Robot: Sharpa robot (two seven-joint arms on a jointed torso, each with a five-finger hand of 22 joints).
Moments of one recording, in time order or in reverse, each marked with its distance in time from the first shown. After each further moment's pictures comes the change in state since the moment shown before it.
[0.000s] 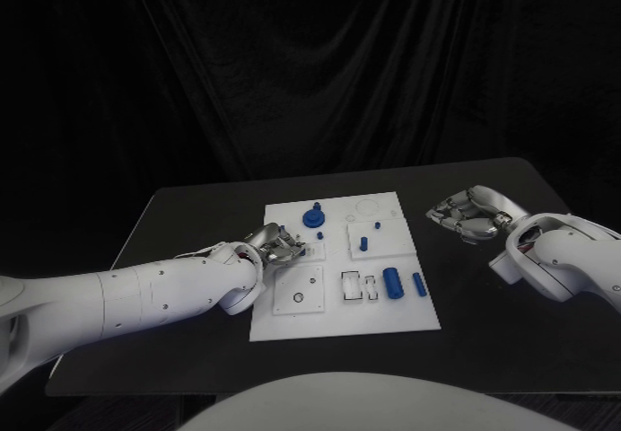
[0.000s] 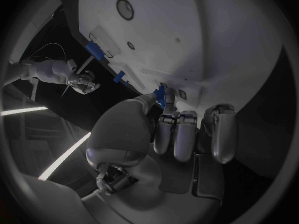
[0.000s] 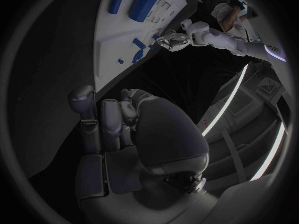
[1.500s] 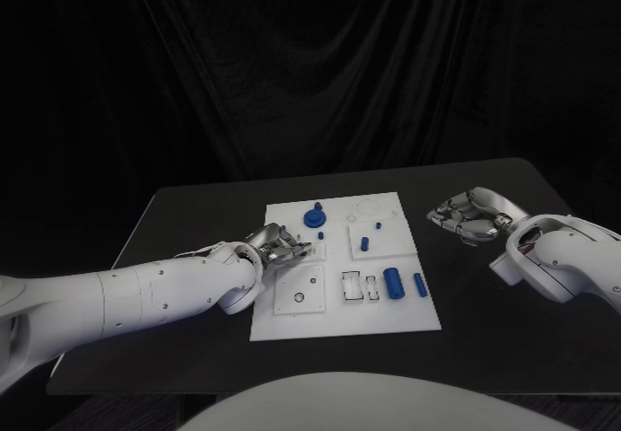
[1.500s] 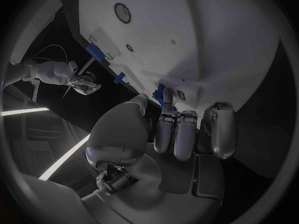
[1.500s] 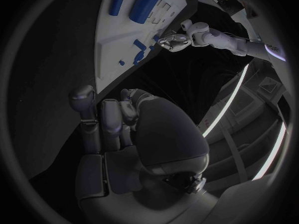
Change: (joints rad) left arm -0.004 -0.003 0.002 -0.009 -0.006 0.018 0.022; left_hand -0.127 0.048 -0.222 0.030 -0.081 -0.007 0.015 -0.006 0.005 -0.003 0.018 0.000 0.000 -0.004 0.011 0.000 0.000 0.016 -0.014 0.014 -0.027 0.000; right arm -0.002 0.003 0.000 -0.003 0.000 0.008 -0.010; right_hand 0.005 -0.005 0.005 -0.005 0.004 0.000 0.000 0.000 0.000 -0.007 0.000 -0.004 -0.007 -0.003 -0.003 -0.004 -0.008 0.000 -0.007 0.000 -0.014 0.000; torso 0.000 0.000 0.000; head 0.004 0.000
